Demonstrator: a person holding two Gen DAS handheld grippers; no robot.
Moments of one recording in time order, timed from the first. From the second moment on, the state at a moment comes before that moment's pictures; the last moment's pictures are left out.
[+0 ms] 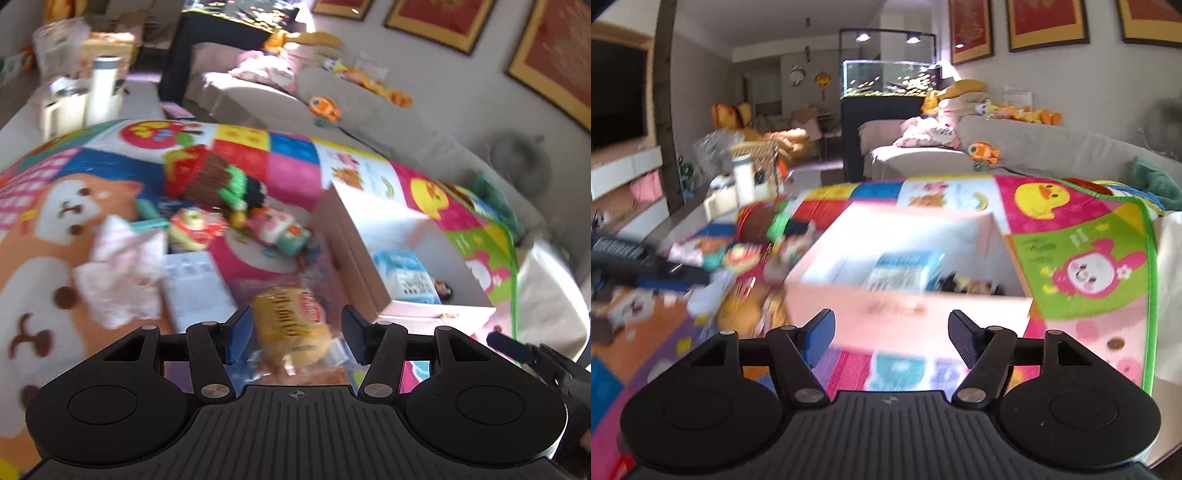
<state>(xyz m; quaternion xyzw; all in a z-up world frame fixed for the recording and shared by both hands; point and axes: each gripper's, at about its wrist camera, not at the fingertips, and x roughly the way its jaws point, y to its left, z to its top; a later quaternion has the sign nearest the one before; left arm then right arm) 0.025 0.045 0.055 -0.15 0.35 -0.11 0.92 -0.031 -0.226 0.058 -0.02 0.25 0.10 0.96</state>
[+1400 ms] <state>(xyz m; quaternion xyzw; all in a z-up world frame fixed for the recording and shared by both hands) -0.070 0.142 0.007 -0.18 0.30 -0.09 0.93 0.096 -0.025 0.035 -0.03 0.41 0.26 0.88</state>
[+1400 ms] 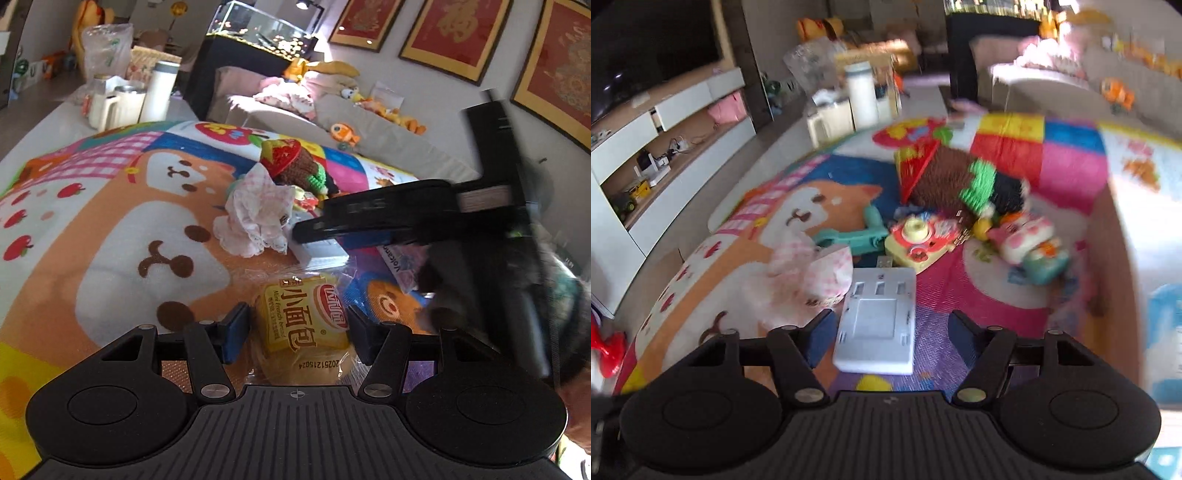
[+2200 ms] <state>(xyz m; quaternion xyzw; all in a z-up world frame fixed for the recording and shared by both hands) -0.035 0.093 0.013 -0.12 0.34 -0.12 0.92 -0.007 -0.247 0.092 0.03 0.32 0.06 0.94</state>
